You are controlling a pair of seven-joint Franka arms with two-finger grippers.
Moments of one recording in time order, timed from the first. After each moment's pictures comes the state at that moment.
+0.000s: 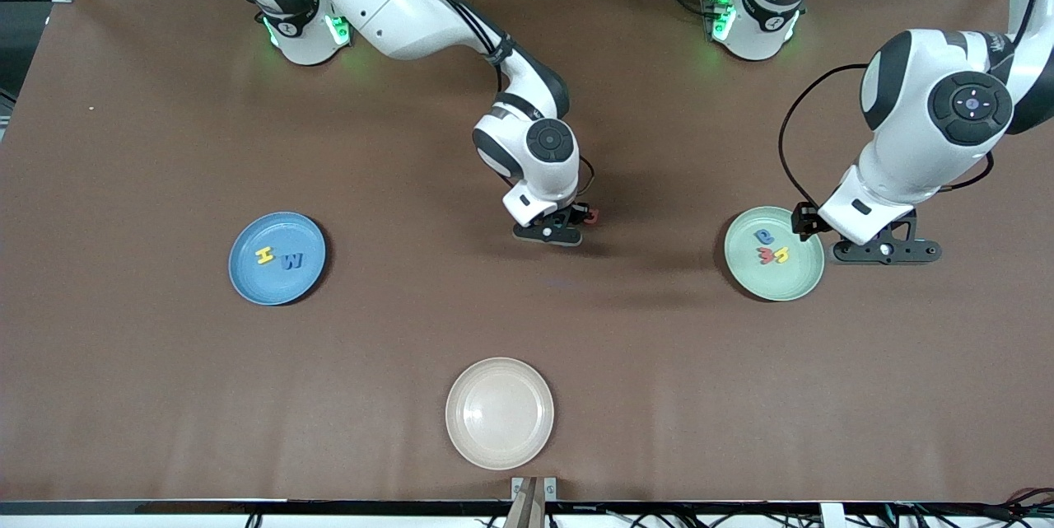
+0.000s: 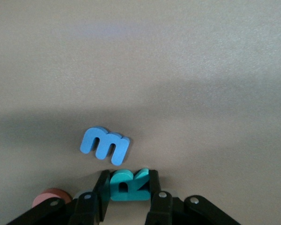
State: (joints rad) left arm -0.21 0.14 0.03 -1.89 0.14 2.04 -0.18; right arm 0.77 0.92 0.13 -1.32 -0.10 2.27 1.06
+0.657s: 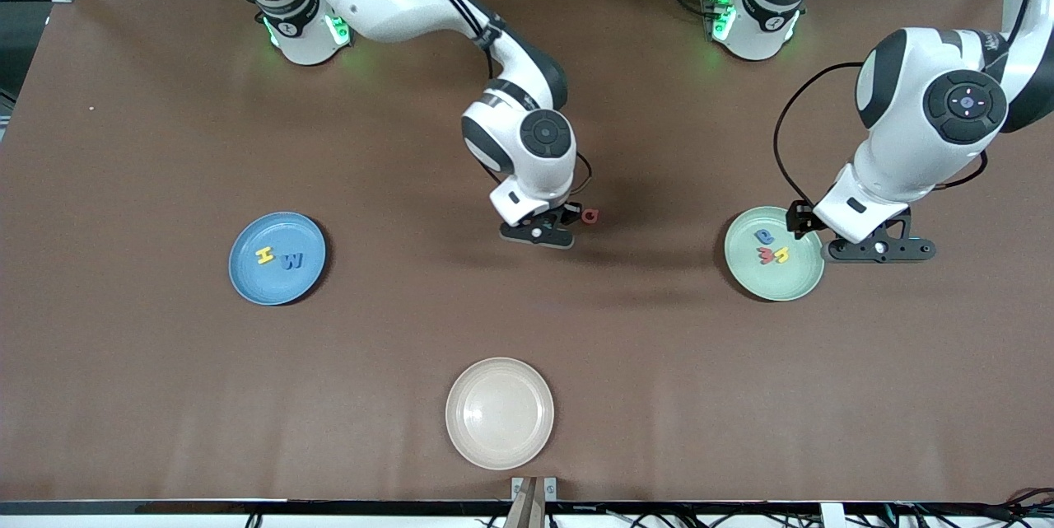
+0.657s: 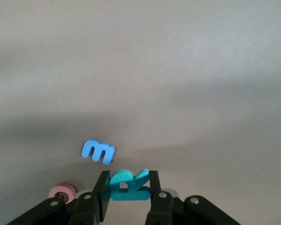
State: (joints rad) left arm -0.27 0.14 0.07 -1.89 0.10 2.03 -0.18; right arm 0.71 0.79 0.13 -1.28 -0.10 2.05 1.03
